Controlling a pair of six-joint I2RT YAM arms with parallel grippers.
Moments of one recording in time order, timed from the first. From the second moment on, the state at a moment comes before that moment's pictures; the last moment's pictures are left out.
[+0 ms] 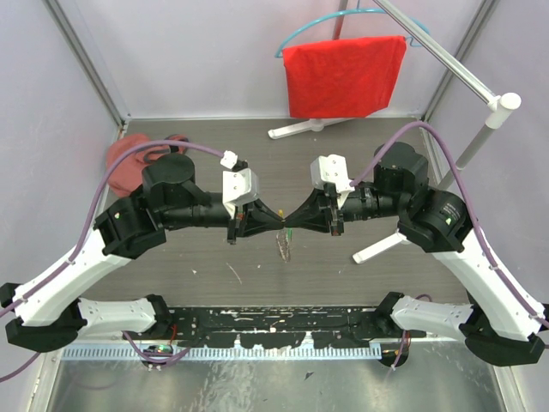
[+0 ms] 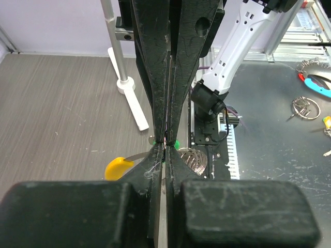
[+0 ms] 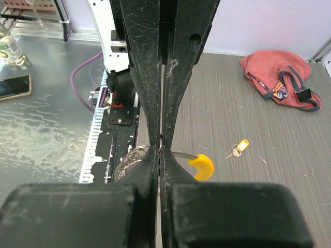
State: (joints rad) left arm -1.04 1.11 1.49 -0.57 0.47 0.10; right arm 0.81 1.06 1.55 -0.74 -0.76 -0.28
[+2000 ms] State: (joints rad) left arm -1.04 1.03 1.44 -0.47 0.42 0.10; right arm 0.81 0.96 1.41 -0.49 -0.63 0.02
